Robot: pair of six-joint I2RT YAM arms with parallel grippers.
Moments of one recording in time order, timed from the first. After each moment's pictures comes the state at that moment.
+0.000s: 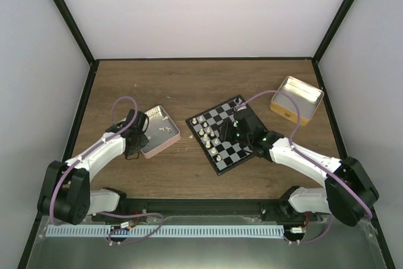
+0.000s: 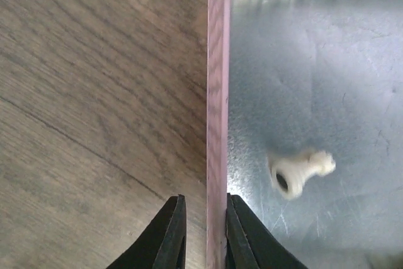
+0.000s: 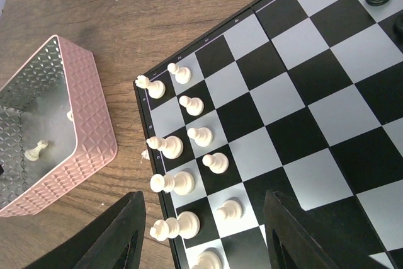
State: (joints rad) left arm -0.30 1.28 0.67 -0.63 -0.24 -0.89; right arm 0.68 1.25 0.68 -0.13 0.01 0.68
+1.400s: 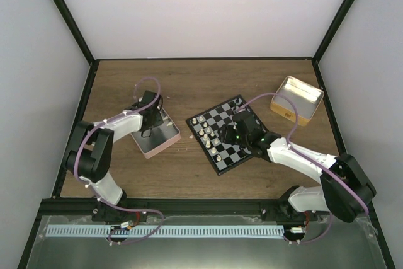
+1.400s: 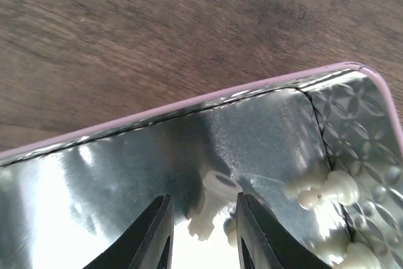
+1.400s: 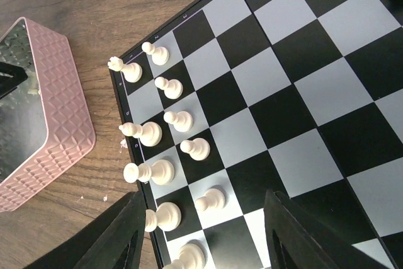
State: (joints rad) left arm -0.33 1.65 0.93 -0.37 -0.23 -0.65; right arm 0.68 1.29 0.66 -0.12 0.01 0.70
